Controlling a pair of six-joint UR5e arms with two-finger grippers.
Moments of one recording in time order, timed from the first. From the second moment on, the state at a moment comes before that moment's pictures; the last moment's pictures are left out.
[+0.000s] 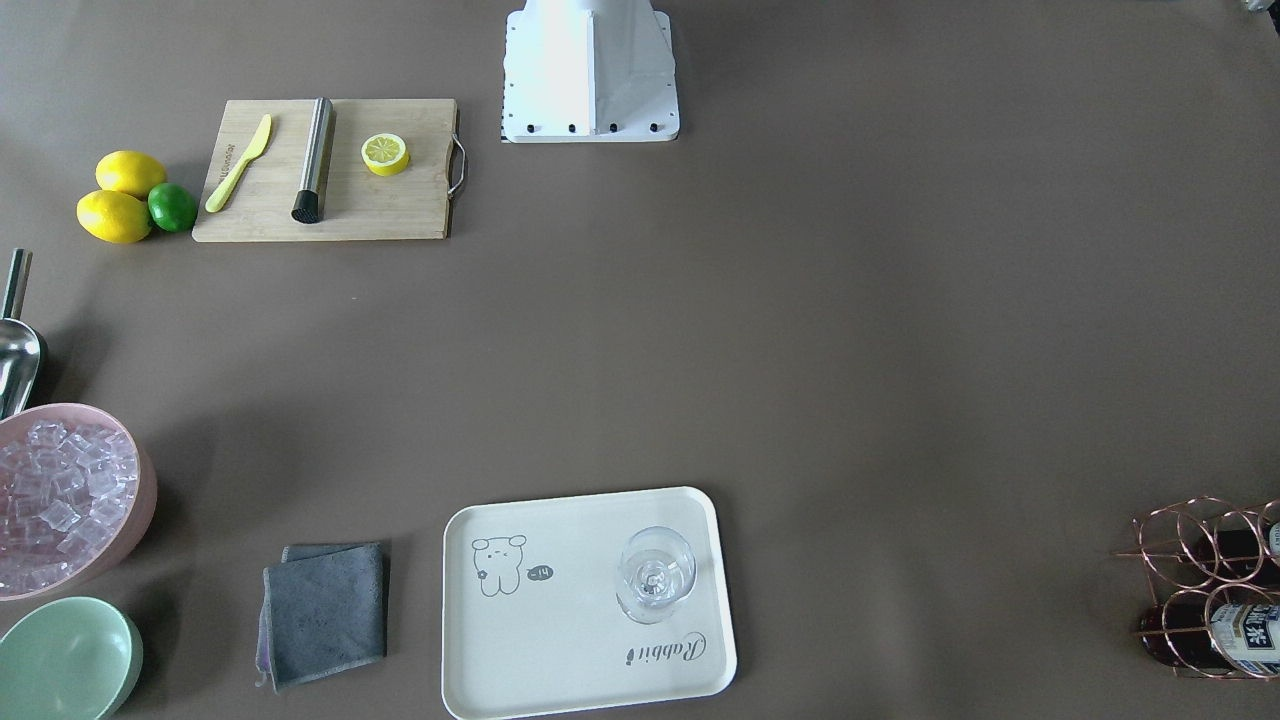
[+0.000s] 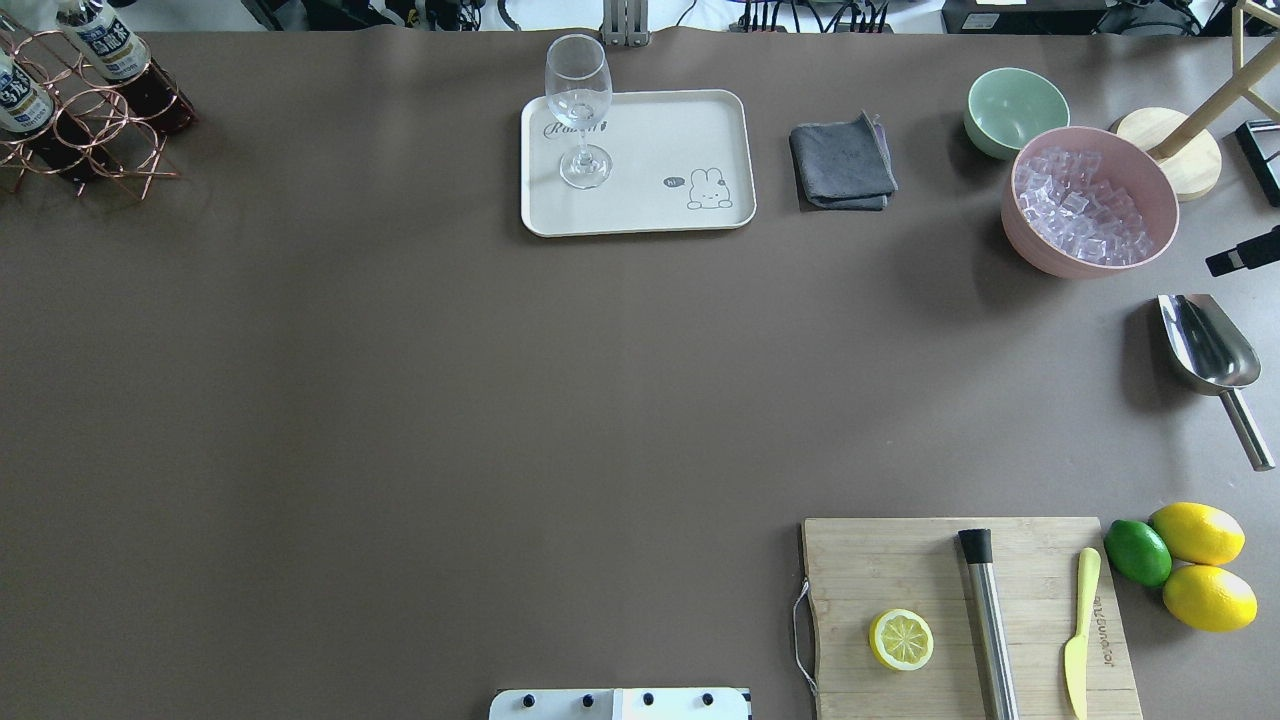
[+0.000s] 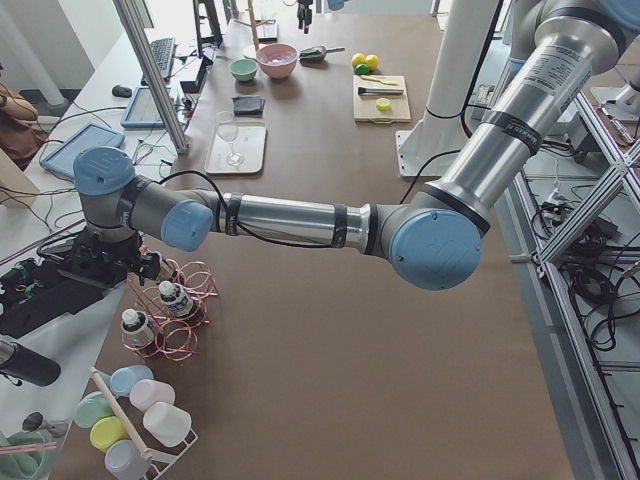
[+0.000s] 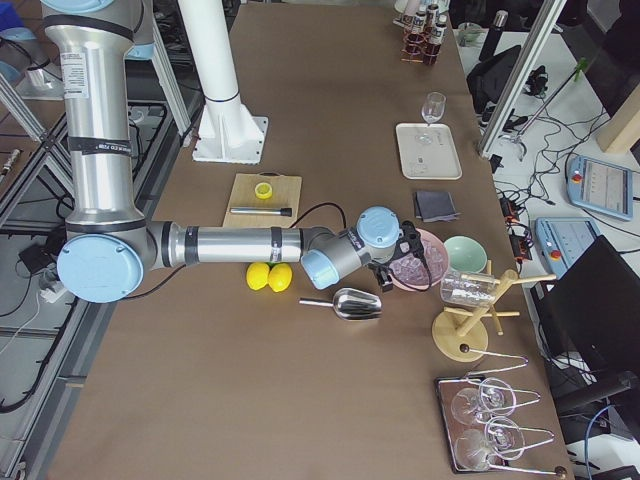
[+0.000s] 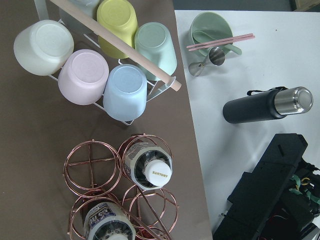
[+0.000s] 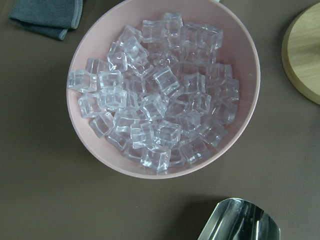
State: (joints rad) left arm -1.63 -2.17 -1.07 -1.90 -2.29 -1.69; right arm 1.35 -1.55 1.55 -1.01 2.51 0.21
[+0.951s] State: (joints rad) left arm -1.55 -2.19 -1.05 -1.99 -2.26 -1.88; right arm 1.35 -1.55 1.52 -0.92 2.51 0.21
